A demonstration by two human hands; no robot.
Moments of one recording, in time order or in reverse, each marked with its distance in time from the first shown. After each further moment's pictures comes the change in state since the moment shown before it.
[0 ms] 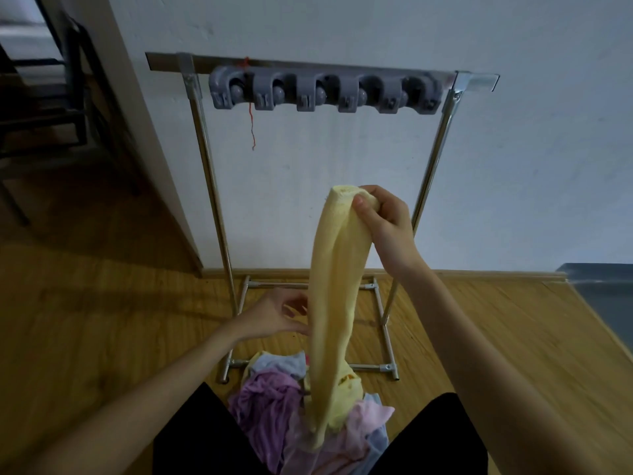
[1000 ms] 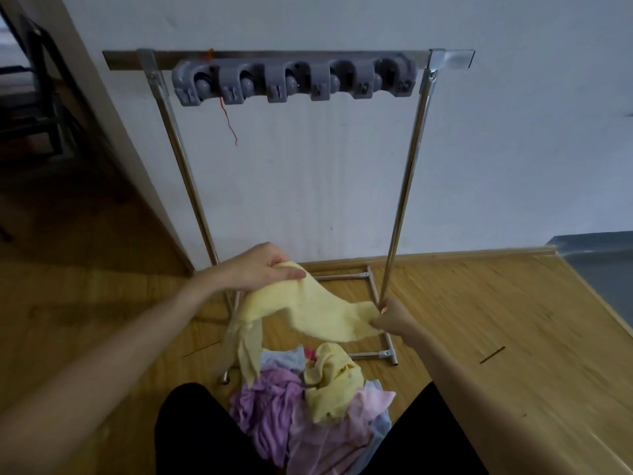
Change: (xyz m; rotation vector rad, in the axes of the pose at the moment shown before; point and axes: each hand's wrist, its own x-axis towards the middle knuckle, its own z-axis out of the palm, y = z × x) left_hand 0.029 0.068 -0.051 0.341 -0.097 -0.050; right_hand -0.089 0.156 -0.064 -0.668 -0.137 0.963
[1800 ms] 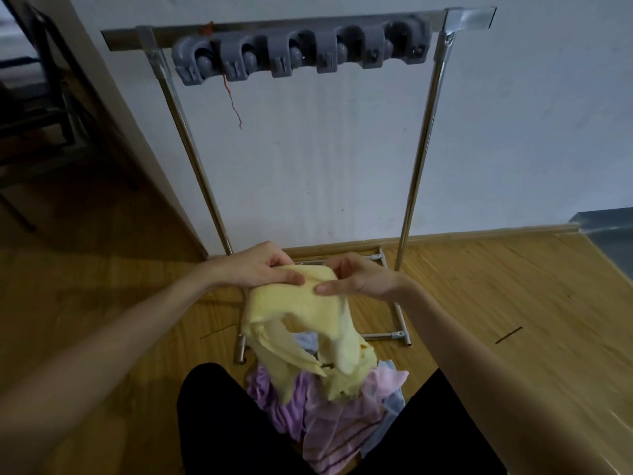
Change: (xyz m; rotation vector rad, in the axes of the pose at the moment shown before) left_hand -0.026 -0.001 0.000 -0.100 -0.216 -0.008; right_hand -0.051 -0.089 -0.001 0.339 -0.688 -0.624
